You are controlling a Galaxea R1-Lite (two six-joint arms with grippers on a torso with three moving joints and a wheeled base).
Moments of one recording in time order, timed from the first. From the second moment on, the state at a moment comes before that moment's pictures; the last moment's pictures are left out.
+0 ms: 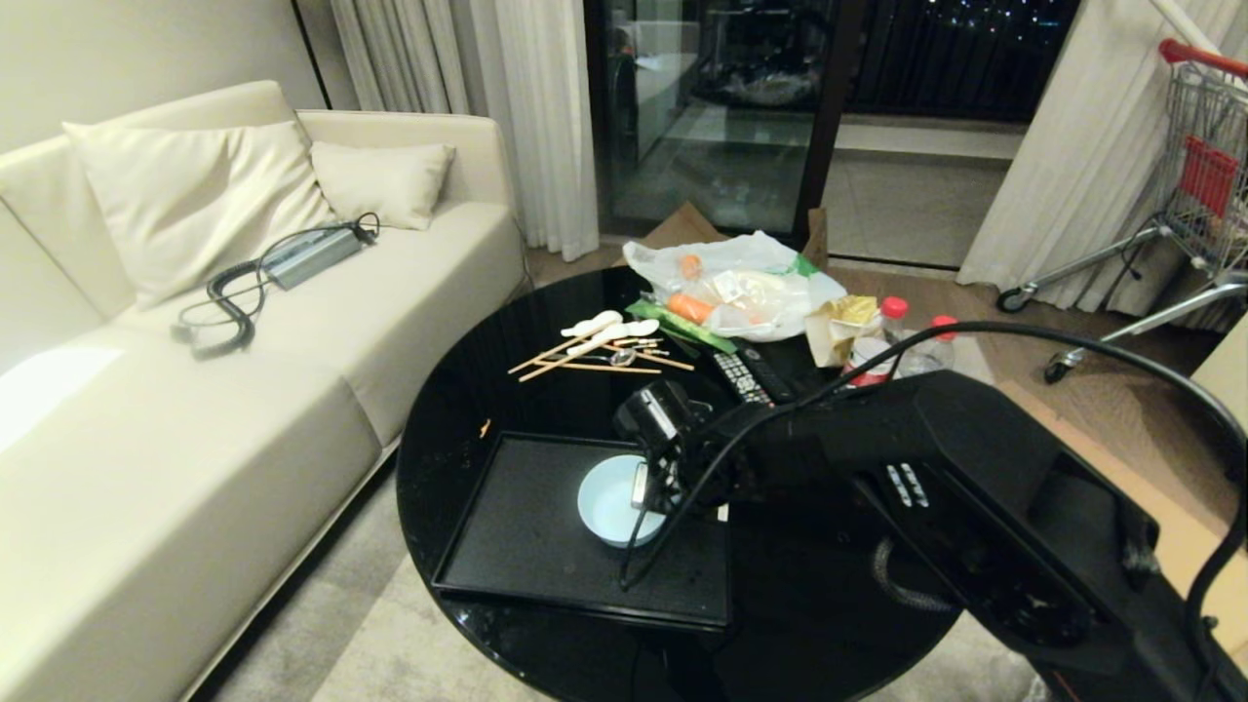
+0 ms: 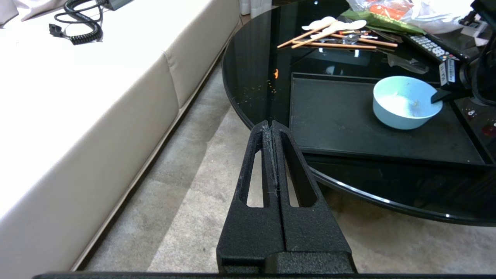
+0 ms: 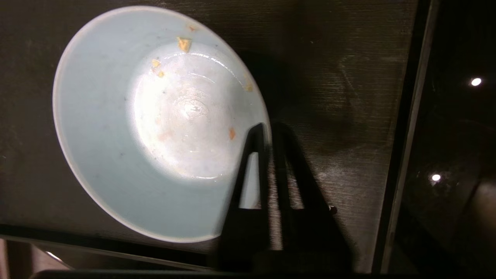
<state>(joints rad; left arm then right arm) 0.00 0.00 0.00 -0.01 0.01 -0.01 0.72 2.53 -1.88 0.30 -0.29 0.74</state>
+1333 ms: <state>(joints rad) 0.00 0.00 0.00 -0.01 0.01 -0.01 0.72 2.19 -1.50 0.26 -0.41 0.60</state>
